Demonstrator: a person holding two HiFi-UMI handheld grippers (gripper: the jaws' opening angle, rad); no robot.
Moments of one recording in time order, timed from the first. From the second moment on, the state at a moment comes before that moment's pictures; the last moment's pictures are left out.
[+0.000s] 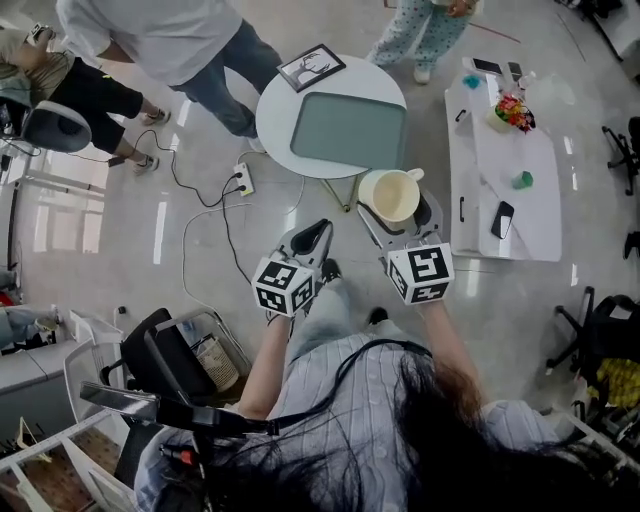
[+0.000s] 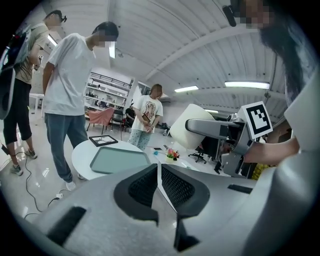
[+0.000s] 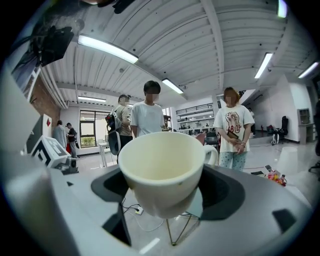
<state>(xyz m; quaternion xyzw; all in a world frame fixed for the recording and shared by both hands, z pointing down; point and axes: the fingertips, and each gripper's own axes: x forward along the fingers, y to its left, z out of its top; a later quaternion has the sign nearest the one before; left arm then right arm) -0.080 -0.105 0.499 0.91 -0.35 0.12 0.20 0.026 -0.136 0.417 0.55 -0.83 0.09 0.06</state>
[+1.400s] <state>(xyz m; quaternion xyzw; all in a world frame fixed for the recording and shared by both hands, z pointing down) -0.054 0.082 0.505 0.89 -0.40 0.12 0.19 0.050 0.066 0.424 0.50 -0.86 0.09 0.05</state>
